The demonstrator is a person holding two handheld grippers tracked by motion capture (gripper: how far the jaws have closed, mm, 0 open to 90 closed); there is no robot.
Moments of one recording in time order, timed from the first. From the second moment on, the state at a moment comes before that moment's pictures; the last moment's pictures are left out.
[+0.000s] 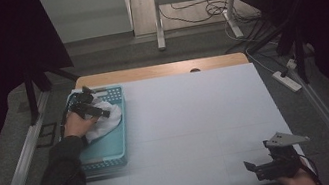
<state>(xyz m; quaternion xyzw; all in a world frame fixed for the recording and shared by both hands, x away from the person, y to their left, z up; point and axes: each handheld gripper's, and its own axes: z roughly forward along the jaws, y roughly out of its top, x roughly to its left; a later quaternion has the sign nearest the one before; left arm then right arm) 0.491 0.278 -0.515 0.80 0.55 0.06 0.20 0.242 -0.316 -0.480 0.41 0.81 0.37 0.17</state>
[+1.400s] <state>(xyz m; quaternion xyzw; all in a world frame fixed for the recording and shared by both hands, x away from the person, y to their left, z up) 0.477 0.279 -0.489 0.78 0.58 0.06 0.21 0.242 -0.315 -0.480 0.41 0.82 0.37 0.17</state>
